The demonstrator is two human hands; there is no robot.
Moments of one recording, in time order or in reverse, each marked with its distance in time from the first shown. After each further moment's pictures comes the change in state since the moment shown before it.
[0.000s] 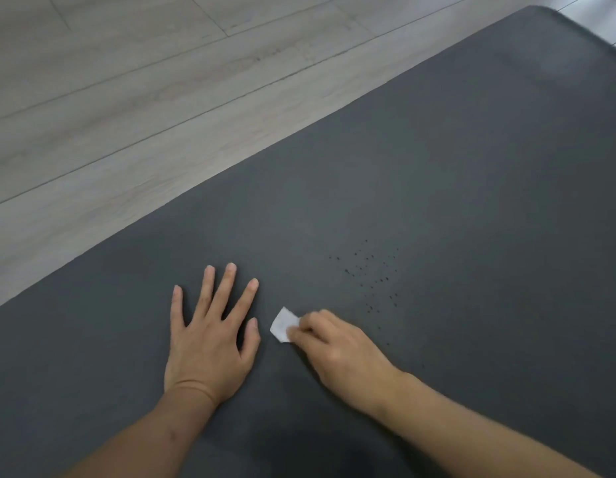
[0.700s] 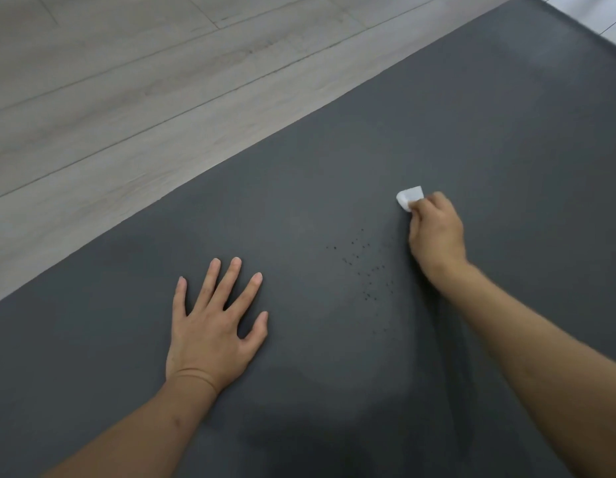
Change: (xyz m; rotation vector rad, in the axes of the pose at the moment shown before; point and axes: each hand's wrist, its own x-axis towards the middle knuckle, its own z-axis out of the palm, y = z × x) left_hand 0.002 -0.002 -0.001 -0.057 0.037 0.051; right_hand 0.024 0.169 -0.063 -0.281 0.399 0.664
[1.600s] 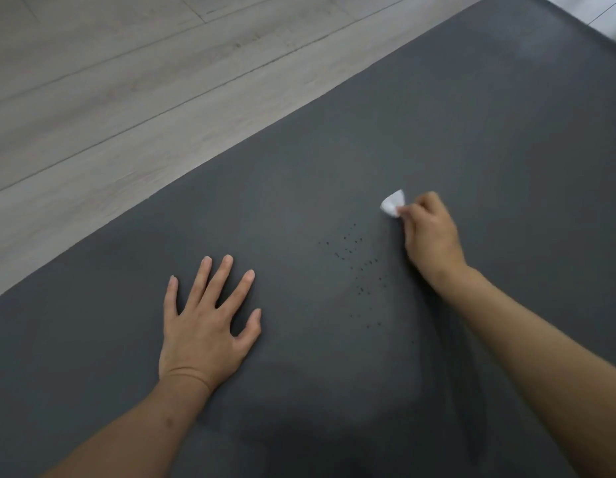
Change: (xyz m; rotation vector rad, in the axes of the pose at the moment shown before) left_hand 0.002 0.000 -0.001 0.015 0.008 -0.005; right_hand -0.017 0.007 -0.005 0.102 -0.037 -0.066
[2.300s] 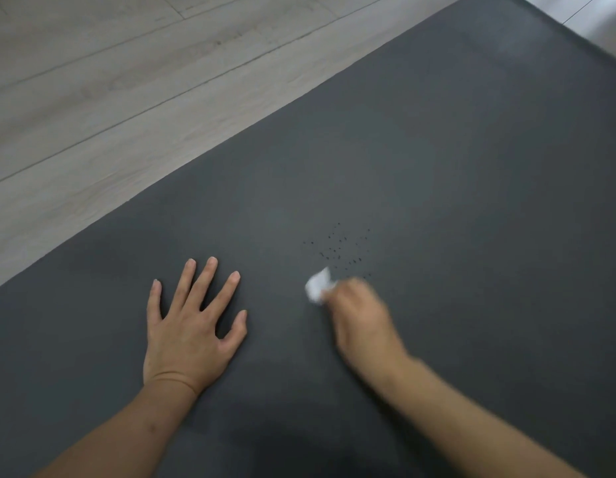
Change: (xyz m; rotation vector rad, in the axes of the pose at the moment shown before) left_hand -0.001 0.000 0.000 -0.010 -0.014 -0.005; right_hand -0.121 -0.091 -0.001 0.269 -0.167 -0.205
